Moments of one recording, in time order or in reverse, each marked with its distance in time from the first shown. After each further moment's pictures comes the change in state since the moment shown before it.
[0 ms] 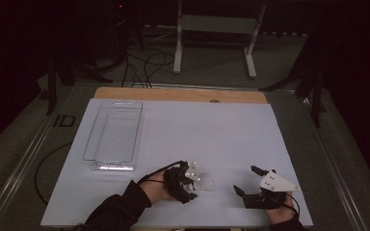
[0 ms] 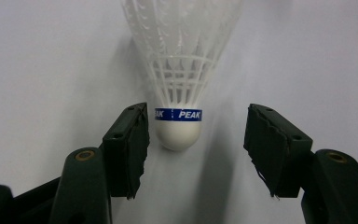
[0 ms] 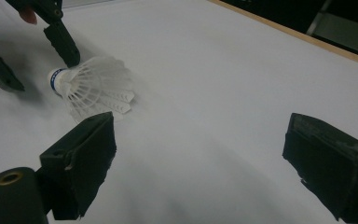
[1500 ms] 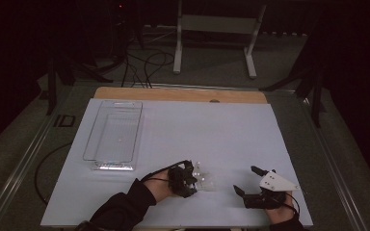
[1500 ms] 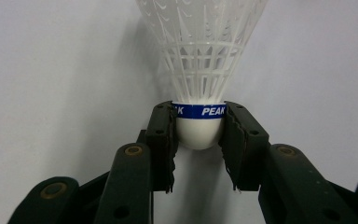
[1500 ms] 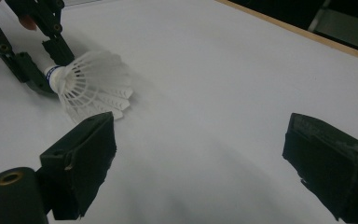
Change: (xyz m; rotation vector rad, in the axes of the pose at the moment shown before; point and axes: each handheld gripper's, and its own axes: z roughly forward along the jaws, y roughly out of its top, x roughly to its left) left arm 0.003 0.011 0.004 0.072 0.017 -0.005; right arm -0.001 -0.001 0.001 0.011 0.003 0.009
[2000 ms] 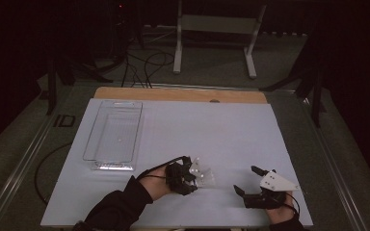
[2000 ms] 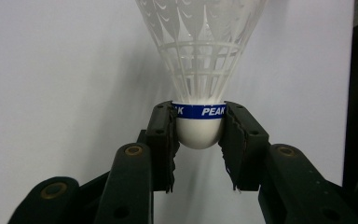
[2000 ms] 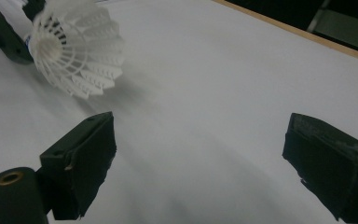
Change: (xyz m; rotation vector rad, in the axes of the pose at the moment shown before) left arm -0.002 0.006 -0.031 -0.045 0.001 0.018; right arm 0.000 0.000 0.000 -0.001 -0.001 0.003
